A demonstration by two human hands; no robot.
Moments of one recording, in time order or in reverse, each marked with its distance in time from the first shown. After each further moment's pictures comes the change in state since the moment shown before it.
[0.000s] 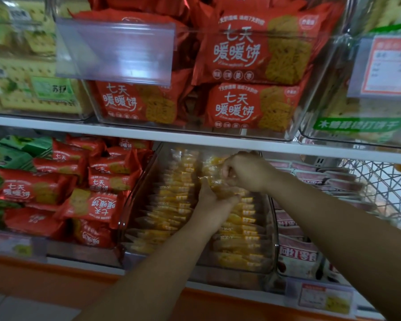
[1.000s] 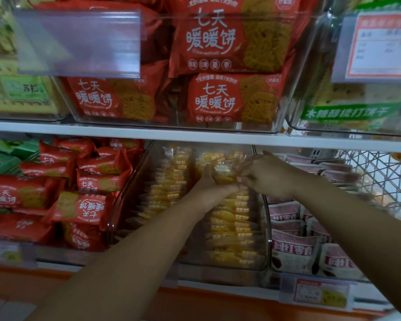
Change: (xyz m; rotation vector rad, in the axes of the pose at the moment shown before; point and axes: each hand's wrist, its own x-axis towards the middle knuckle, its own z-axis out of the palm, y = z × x) left_hand 0.023 0.017 0.000 0.149 -0.154 -0.038; right_hand -0.035 0.036 0.001 -0.098 -0.132 -0.045
